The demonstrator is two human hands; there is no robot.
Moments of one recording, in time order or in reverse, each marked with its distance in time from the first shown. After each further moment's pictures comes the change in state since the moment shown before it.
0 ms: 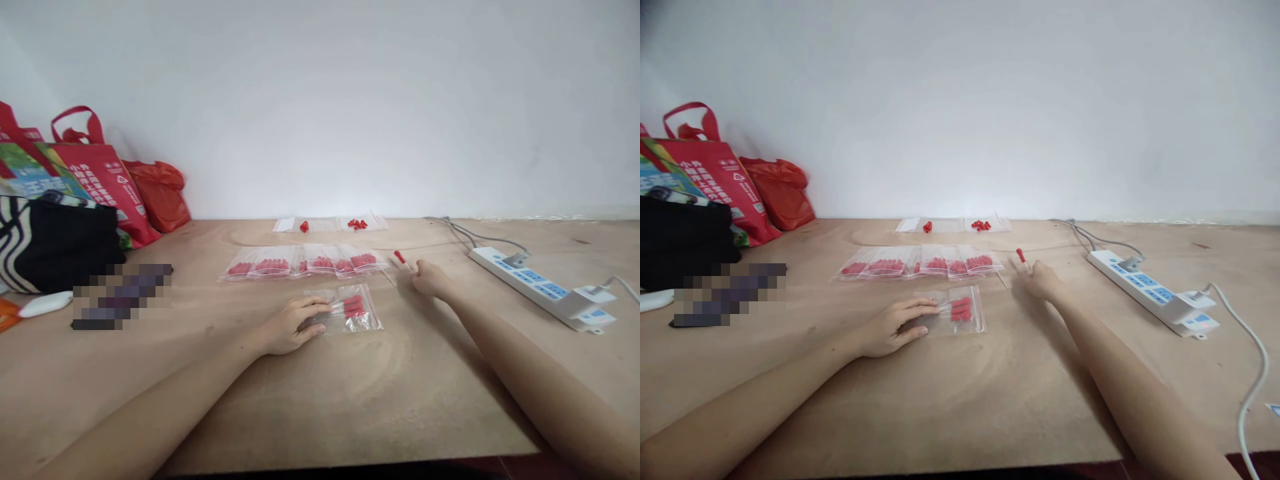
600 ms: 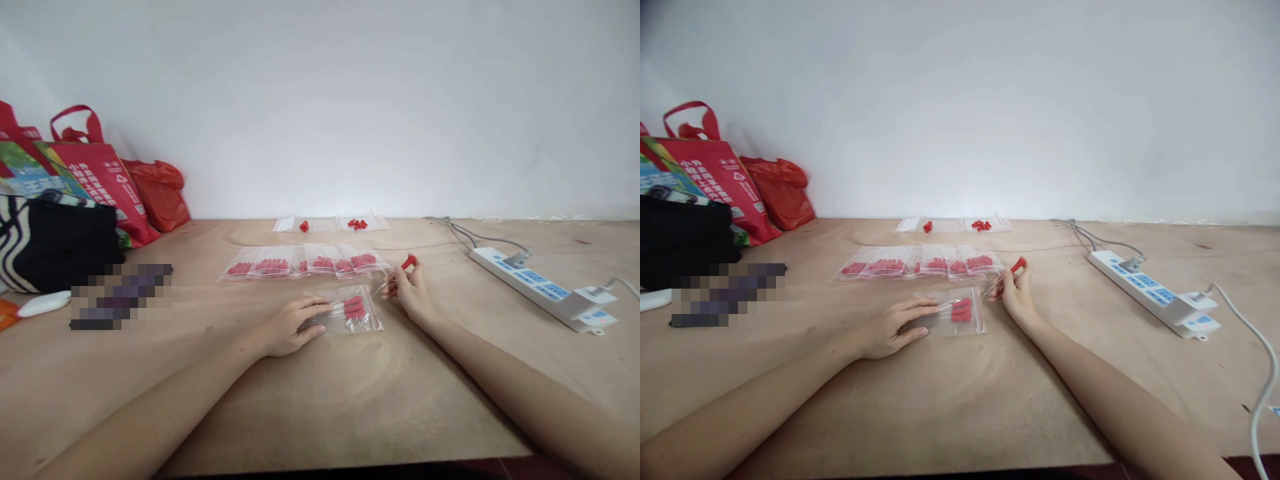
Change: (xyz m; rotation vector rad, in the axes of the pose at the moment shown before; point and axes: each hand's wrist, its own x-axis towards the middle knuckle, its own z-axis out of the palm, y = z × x) left_hand 0.000 -0.001 0.001 -0.002 0.009 0.006; right_hand -0.048 -0.046 0.038 1.197 0.055 -0.030
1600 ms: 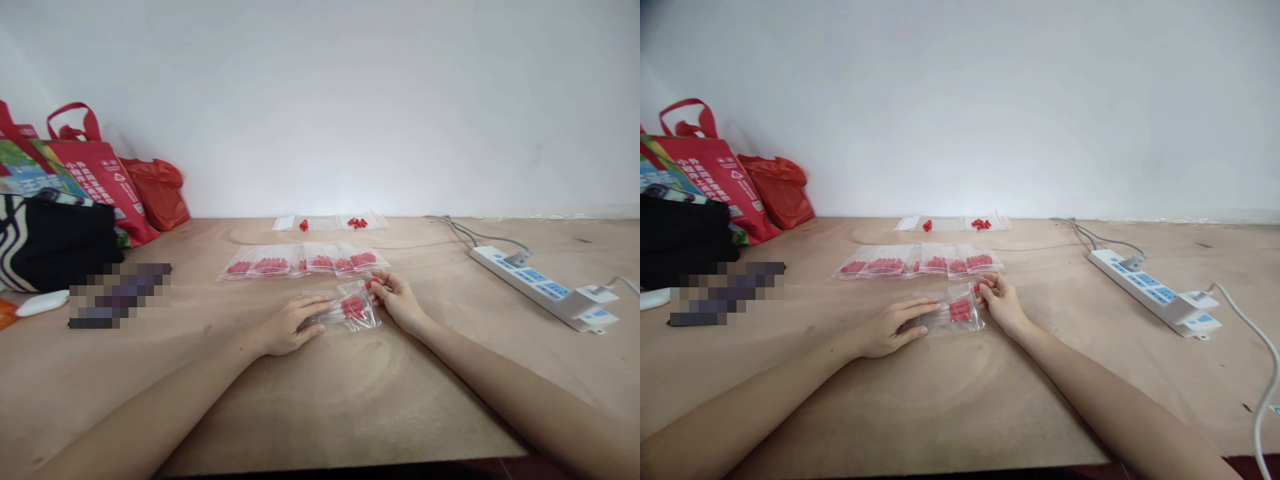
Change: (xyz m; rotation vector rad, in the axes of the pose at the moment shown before) left_hand 0.002 0.001 0.000 0.019 -0.008 -0.004; right_hand -0.015 0.001 0.016 0.018 -0.147 0.149
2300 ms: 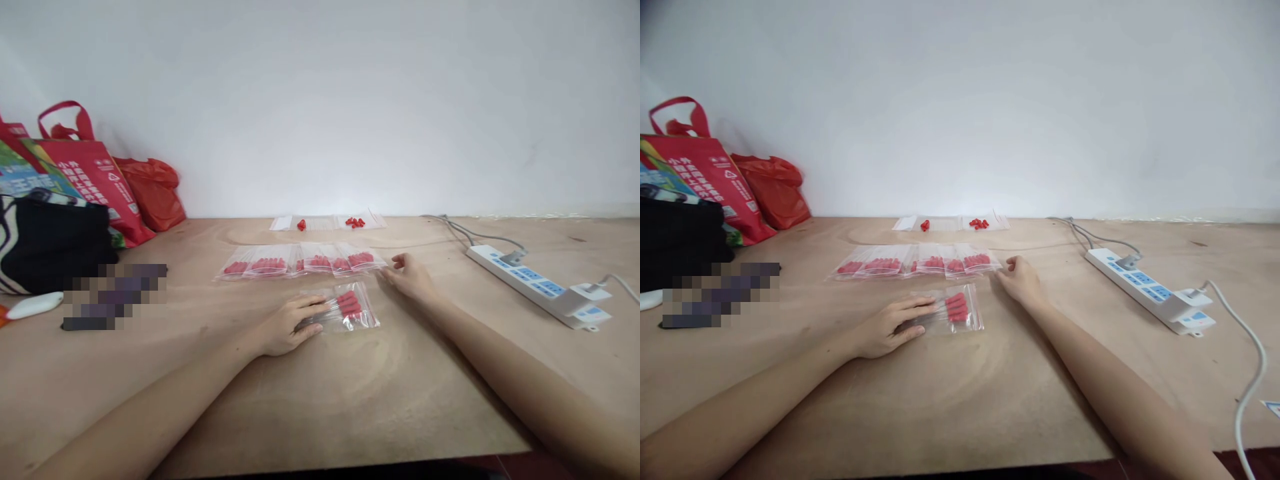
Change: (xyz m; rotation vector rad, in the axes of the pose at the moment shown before) left_hand 0.000 -0.002 0.001 0.020 -0.026 -0.023; right_hand 0.040 -0.011 -0.046 -1.041 0.258 -0.176
